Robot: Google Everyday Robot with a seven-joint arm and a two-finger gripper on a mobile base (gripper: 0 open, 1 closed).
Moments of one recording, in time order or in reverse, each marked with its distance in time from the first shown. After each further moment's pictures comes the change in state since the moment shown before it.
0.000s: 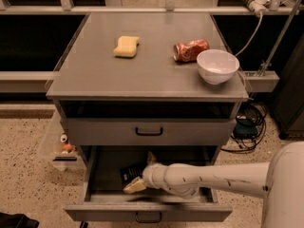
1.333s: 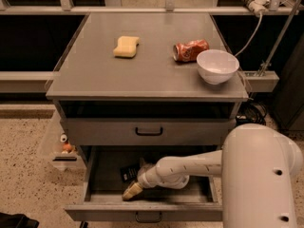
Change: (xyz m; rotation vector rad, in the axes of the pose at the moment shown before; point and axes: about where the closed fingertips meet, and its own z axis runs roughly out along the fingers) arm 0.036 0.024 0.056 -0.183 0.113 -0.062
